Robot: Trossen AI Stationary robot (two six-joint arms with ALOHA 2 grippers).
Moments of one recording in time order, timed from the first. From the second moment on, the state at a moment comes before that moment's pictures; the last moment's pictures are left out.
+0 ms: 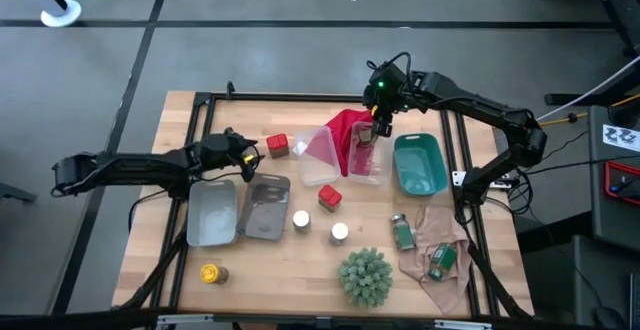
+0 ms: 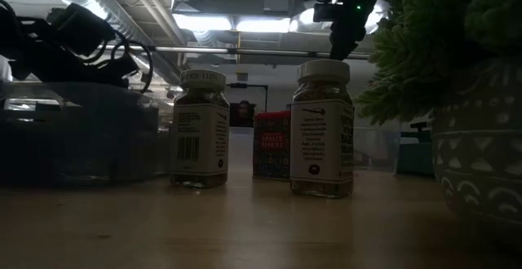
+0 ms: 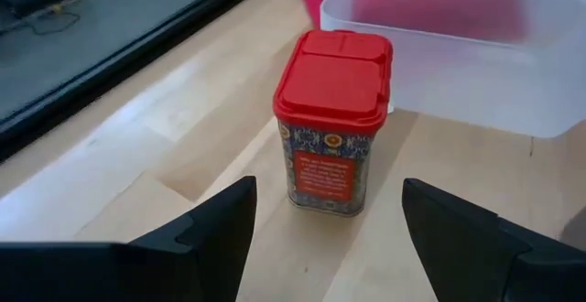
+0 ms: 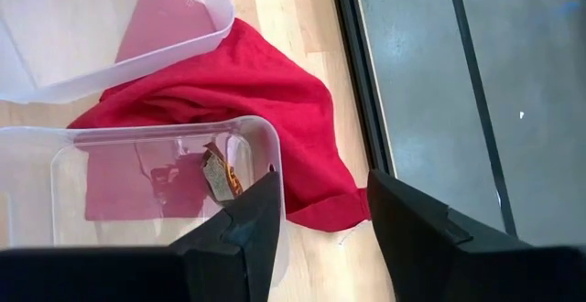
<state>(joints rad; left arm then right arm) 0.40 0.82 0.09 0.23 -0.18 -0.02 -0.48 1.54 1.50 -0.95 0.14 -0.40</state>
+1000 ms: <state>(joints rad) 0.52 0.89 0.12 0.29 -0.03 0.03 -0.48 1.52 1.52 -0.96 0.14 -0.40</state>
